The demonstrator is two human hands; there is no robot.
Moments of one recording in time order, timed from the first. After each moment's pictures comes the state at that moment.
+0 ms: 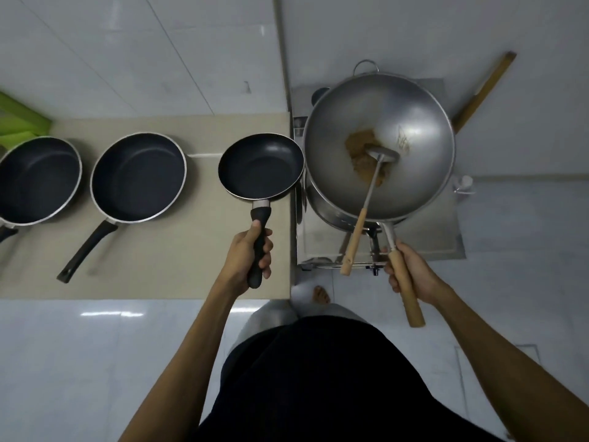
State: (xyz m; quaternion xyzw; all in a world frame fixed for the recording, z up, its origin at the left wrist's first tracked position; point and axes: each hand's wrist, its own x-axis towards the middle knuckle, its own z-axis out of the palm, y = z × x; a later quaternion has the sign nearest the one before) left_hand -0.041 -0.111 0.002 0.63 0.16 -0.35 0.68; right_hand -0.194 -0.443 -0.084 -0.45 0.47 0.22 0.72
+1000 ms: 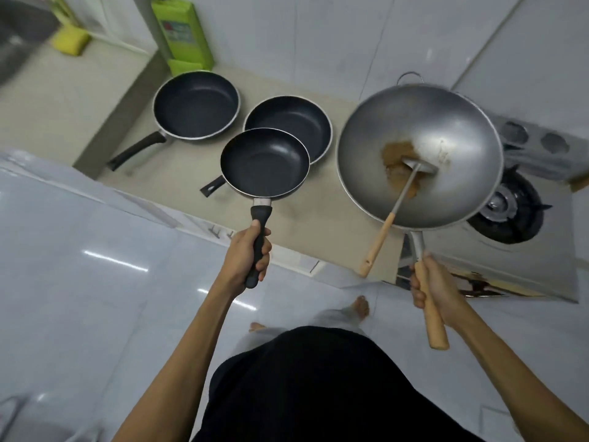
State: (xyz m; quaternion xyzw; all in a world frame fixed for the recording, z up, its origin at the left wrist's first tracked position) left_hand -0.110 0.232 0.018 0.60 0.21 -0.22 0.75; right_hand -0.176 -0.150 -0.025 -0.61 0.43 0.19 0.63
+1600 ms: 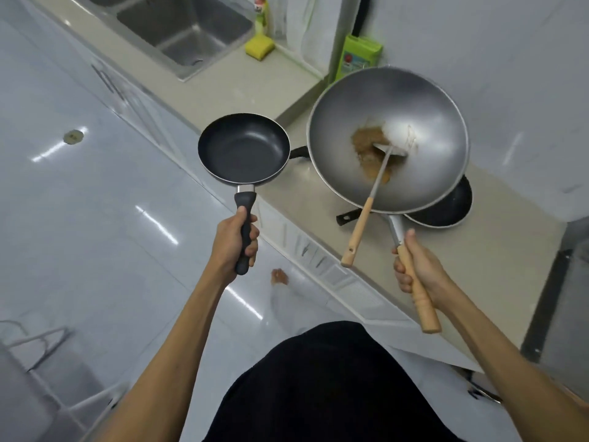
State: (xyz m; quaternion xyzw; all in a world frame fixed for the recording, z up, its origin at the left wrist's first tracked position) left_hand -0.103 0.568 0.034 0.56 0.32 -0.02 0.77; right_hand -0.021 0.211 0.017 -0.70 0.22 0.30 0.61
